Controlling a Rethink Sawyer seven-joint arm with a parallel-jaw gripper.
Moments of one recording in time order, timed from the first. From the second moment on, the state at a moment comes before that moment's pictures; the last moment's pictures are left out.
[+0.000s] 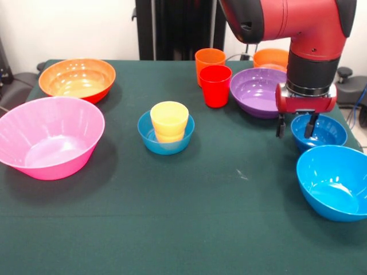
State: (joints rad) arm -0.05 -0.44 0.19 1.52 -0.27 0.46 2.09
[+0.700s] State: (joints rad) arm -0.04 -0.42 0.18 1.52 -0.27 0.40 2.09
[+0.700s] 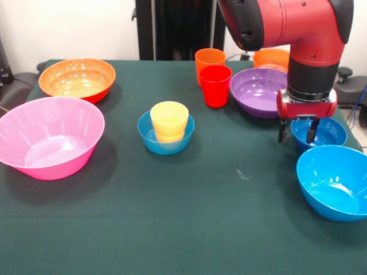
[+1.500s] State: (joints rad) arm -0.04 -0.44 0.17 1.53 -0.27 0.39 2.09
